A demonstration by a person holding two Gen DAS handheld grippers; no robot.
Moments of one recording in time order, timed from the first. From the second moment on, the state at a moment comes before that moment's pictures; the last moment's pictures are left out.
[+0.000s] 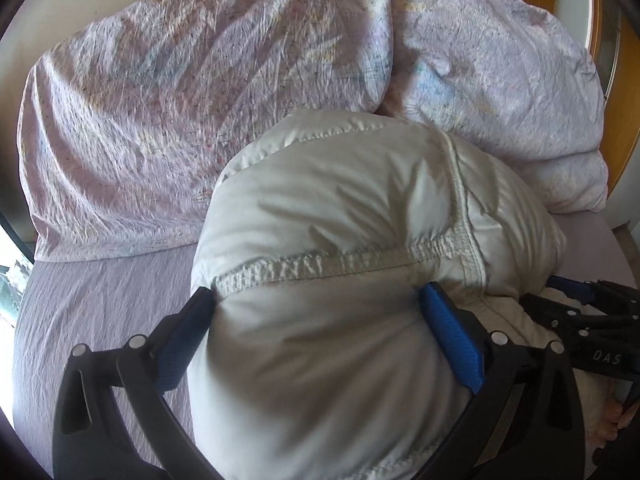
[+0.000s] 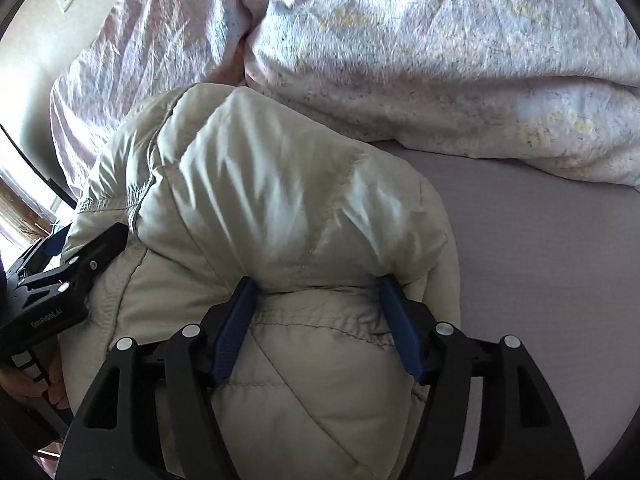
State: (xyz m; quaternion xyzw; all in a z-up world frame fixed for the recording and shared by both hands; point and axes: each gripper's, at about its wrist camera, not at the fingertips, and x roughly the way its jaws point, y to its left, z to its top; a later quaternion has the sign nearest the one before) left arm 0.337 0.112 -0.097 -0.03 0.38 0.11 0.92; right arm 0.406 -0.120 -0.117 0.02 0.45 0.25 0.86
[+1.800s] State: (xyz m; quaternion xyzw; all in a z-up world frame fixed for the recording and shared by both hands) left arm 0.123 0.092 -0.061 -0.08 0.38 0.12 0.91; right arm 0.224 -0.130 -0.087 -0.02 0.43 0.22 0.87
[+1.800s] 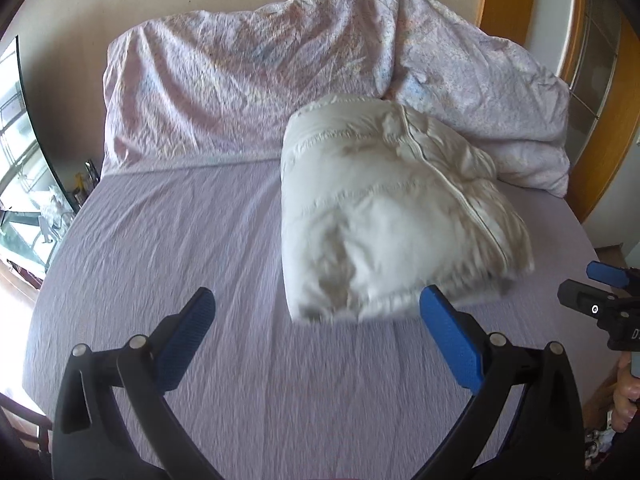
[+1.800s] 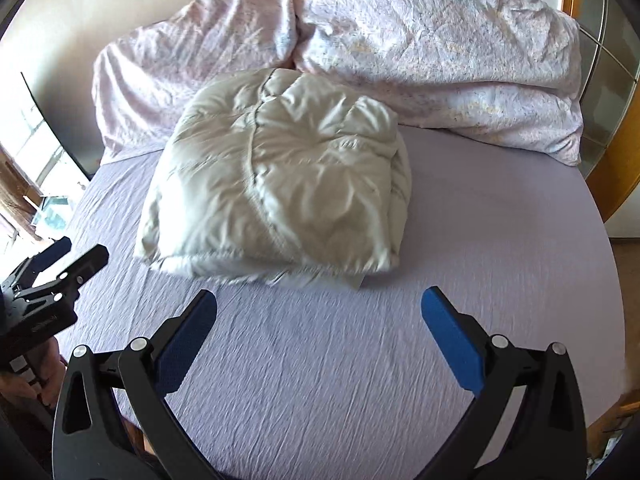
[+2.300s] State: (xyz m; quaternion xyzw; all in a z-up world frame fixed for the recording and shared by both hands) left arm 0.091 0.081 -0.063 -0.10 0.39 0.09 0.91; right arm 0.190 -0.140 -0.096 0.03 0.43 0.23 0.87
